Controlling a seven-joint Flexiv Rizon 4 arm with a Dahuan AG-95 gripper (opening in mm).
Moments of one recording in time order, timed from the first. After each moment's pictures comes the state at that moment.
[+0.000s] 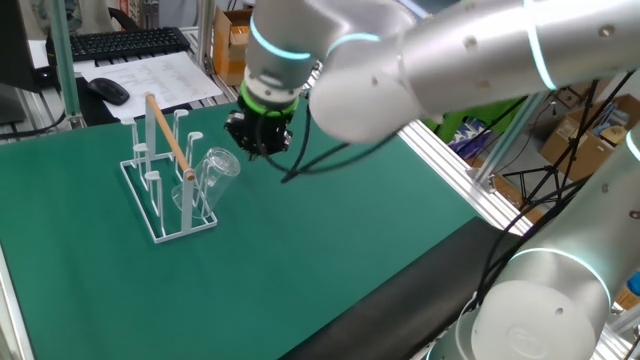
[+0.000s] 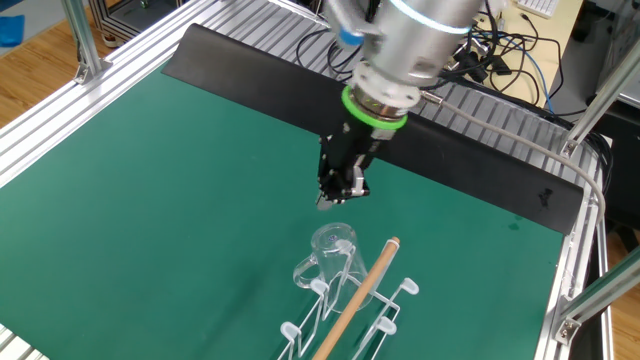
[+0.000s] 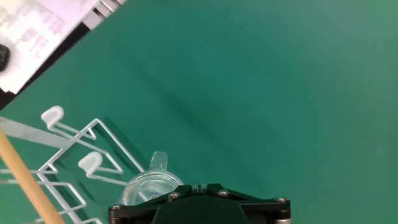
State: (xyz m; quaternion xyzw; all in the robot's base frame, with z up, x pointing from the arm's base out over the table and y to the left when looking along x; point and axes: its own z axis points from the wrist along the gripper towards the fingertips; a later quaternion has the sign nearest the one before) arm 0.531 0.093 0.174 0.39 0.91 0.02 0.12
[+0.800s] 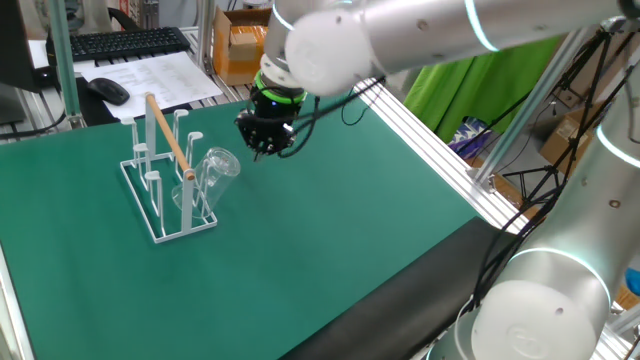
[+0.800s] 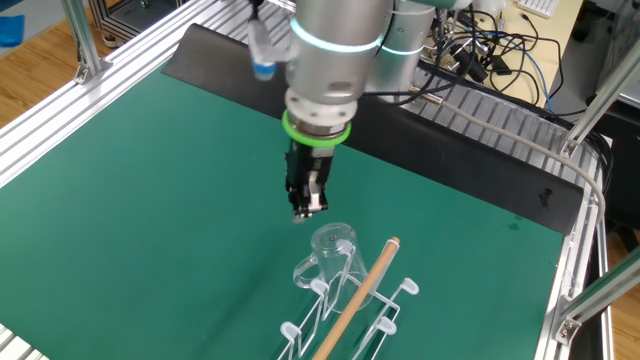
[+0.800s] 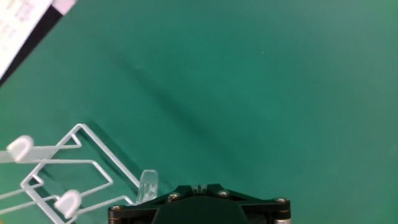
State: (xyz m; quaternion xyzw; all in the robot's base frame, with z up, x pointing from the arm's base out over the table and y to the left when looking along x) arm 0.553 0.063 0.142 0.40 0.92 0.04 0.04
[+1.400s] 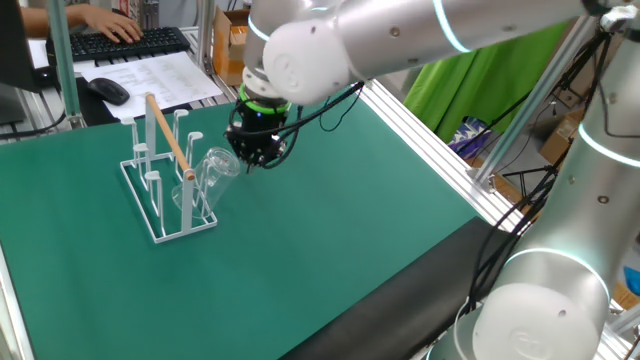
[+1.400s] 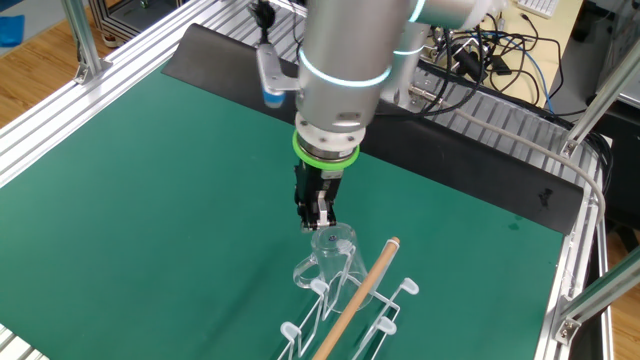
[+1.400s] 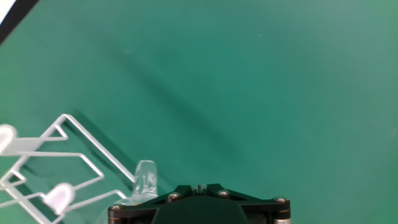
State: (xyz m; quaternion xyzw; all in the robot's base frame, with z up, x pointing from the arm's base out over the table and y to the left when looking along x) arm 0.544 0.079 0.113 0.40 0.92 0.01 0.03
